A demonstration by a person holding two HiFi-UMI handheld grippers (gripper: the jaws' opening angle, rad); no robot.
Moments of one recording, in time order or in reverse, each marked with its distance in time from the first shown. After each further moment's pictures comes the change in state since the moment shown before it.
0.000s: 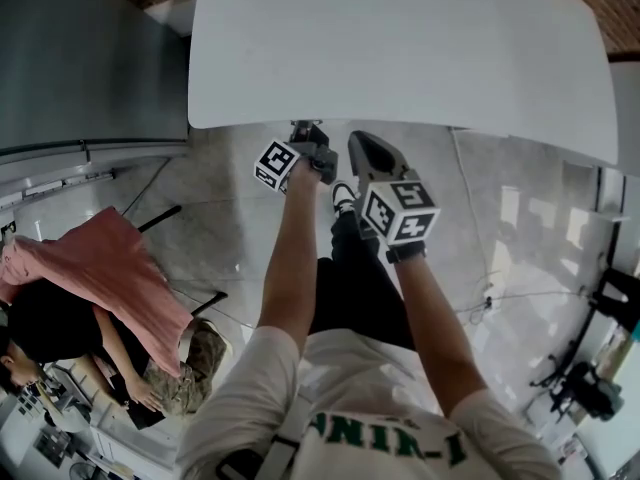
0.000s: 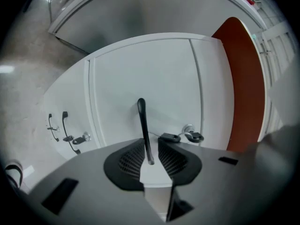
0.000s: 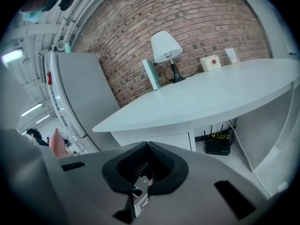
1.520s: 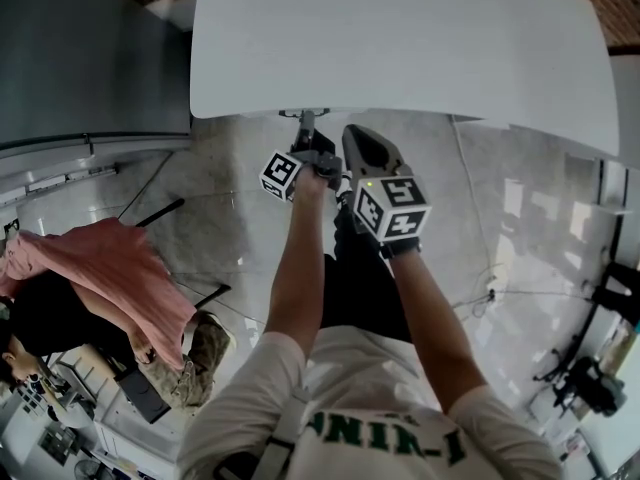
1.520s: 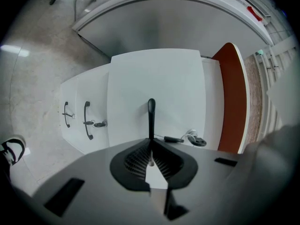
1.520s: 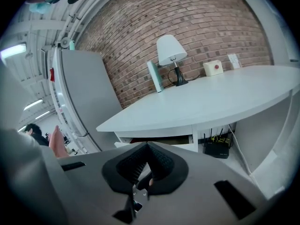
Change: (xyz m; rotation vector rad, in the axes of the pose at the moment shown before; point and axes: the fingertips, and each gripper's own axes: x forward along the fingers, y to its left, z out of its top) left arm -0.040 0.009 -0.017 -0.141 -0.077 0.024; right arm -0.008 0.019 0.002 -0.045 -0.017 -0.011
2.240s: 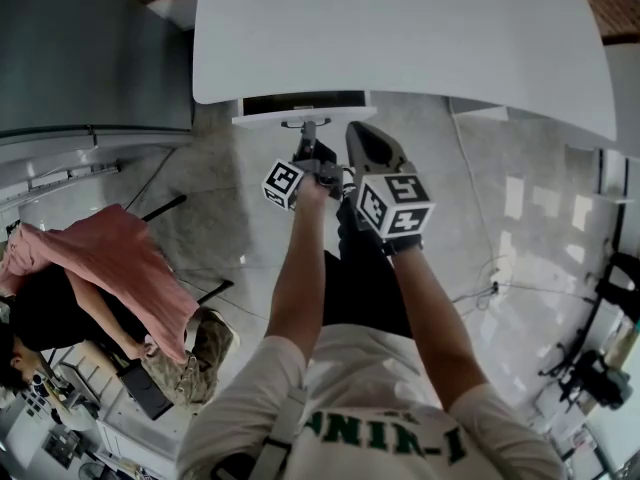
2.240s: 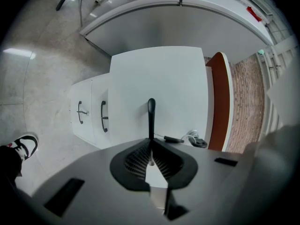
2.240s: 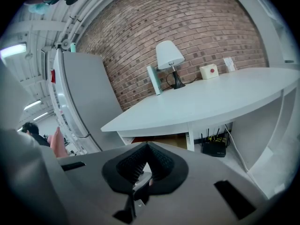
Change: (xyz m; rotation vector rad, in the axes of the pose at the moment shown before) left arm -0.048 0.014 -0.015 -0.016 0.015 0.044; right arm -0.023 0.006 -0.008 0.014 -0.021 -0.025
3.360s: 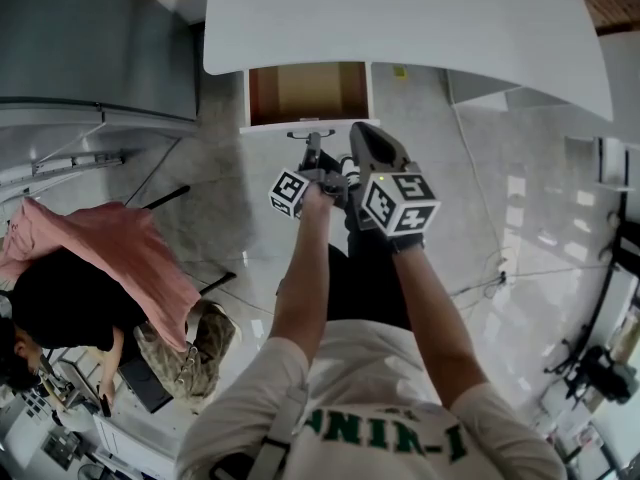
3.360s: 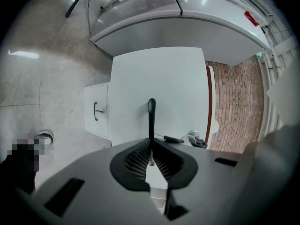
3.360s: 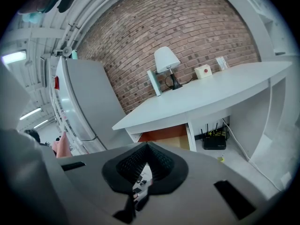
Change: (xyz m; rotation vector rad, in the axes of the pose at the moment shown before) left arm -0.078 0.017 -0.016 -0.010 0.008 0.026; right arm -0.045 0.030 -0.026 0.068 -0.033 0.009
